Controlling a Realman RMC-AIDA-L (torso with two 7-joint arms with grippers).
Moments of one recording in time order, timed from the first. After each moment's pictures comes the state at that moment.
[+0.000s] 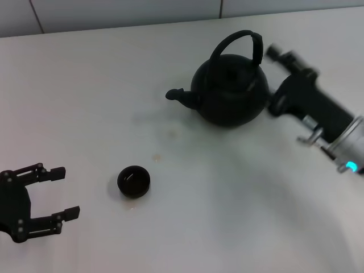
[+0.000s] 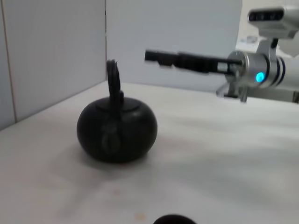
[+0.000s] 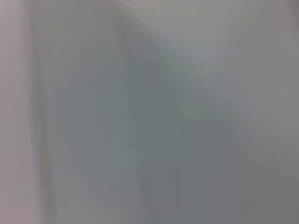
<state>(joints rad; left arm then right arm) -0.27 -2.00 0.81 0.74 1.91 1.74 -1.06 0.37 2.08 -1.39 -0.16 -0.65 -1.46 0.55</state>
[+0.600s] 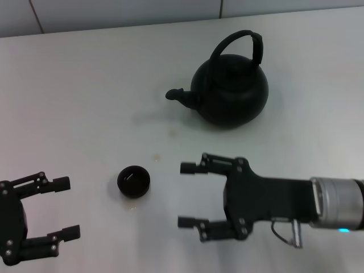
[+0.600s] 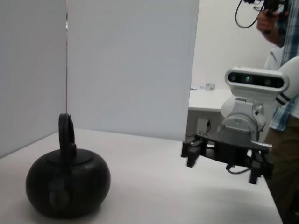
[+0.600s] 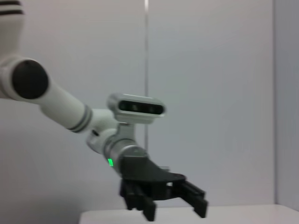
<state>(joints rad) -0.26 -2.01 0.74 0.73 1.91 1.95 -1.04 0.34 2.07 -1.43 -0.36 -1.22 -1.68 0.64</state>
